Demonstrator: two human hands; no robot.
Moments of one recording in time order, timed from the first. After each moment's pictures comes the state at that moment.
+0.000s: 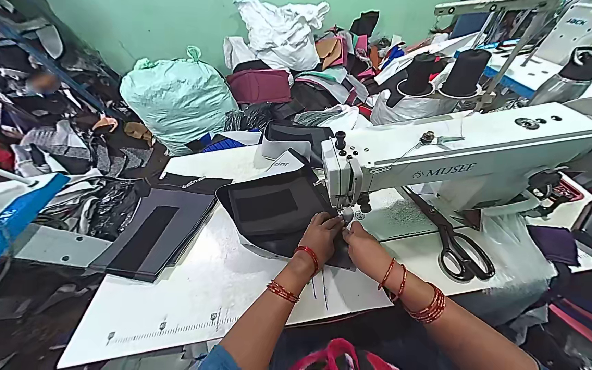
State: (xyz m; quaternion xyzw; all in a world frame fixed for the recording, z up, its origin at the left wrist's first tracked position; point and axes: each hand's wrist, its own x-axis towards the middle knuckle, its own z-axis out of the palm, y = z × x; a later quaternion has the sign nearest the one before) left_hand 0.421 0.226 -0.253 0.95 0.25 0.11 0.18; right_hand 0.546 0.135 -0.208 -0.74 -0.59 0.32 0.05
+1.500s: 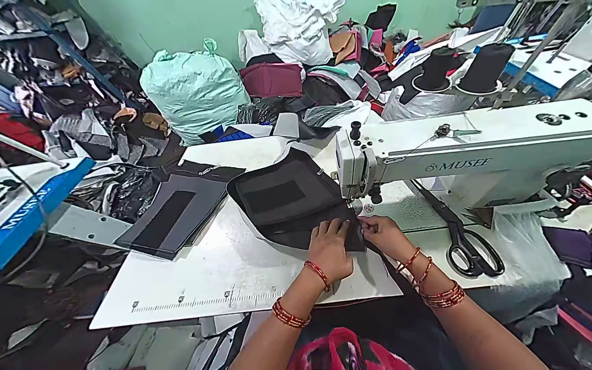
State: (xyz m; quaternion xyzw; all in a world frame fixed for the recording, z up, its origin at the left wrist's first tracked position) left_hand 0.412 0.175 -0.203 0.89 0.39 -0.11 0.22; right_hand 0.586 0.126 -0.235 -0.71 -0.50 0.40 0.31
